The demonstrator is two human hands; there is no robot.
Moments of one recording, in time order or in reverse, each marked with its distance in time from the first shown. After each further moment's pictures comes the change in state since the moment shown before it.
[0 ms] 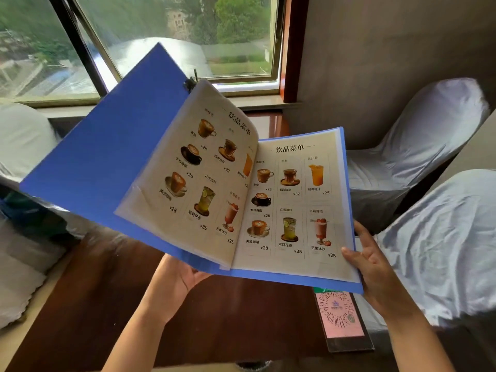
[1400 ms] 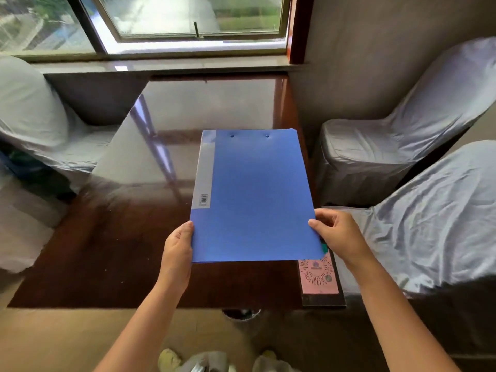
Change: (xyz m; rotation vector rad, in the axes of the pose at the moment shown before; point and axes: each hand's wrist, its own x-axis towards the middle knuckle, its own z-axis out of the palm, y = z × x) left_hand -0.010 -0.078 0.025 0.306 0.453 -0.001; right_hand 0.007 0.014 -0.005 -0.514 0.069 -0.020
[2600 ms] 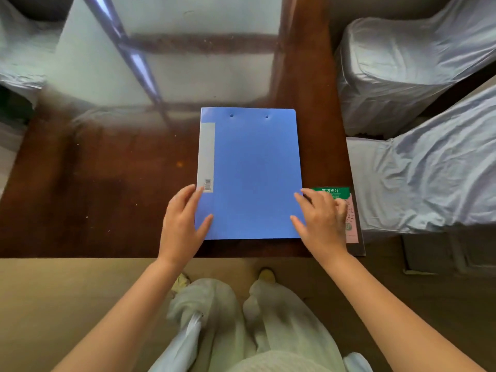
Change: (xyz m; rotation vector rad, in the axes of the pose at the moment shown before) left_hand 0.021 -0.106 -0.041 1.117 -0.141 0.390; right_hand -0.013 0.112 0.092 -1.076 0.007 -0.188
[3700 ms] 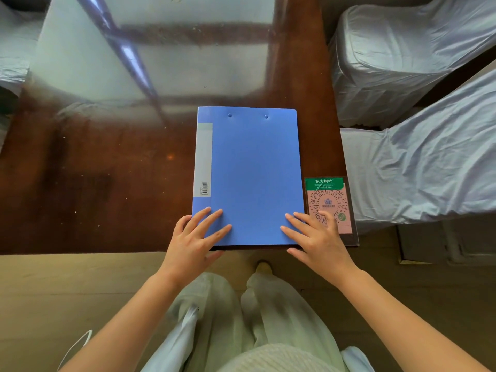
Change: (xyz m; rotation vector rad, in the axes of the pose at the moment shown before) left_hand -0.039 0.000 0.024 0.347 -0.292 0.385; right_hand -0.049 0.031 0.016 -0.008 -0.102 -0.364
